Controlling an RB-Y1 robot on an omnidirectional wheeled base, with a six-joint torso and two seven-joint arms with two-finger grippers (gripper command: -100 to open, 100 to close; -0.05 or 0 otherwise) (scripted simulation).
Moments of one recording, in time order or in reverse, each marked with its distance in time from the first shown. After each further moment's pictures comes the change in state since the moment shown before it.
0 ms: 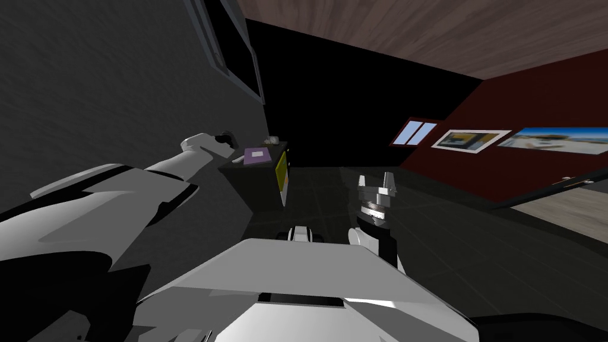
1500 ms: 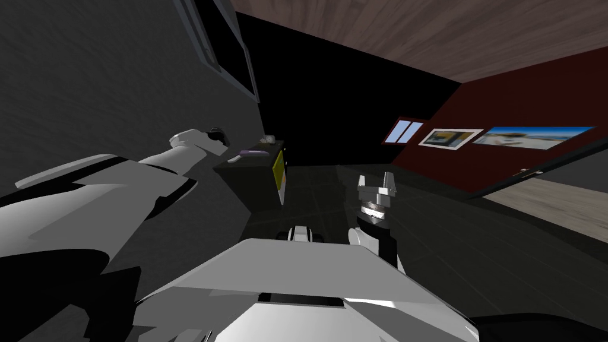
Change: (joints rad) left arm -0.102 0.024 -0.087 0.181 -0.021 -0.048 0.038; right arm 0.000 0.000 0.000 0.000 0.000 0.000 0.000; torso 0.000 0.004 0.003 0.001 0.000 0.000
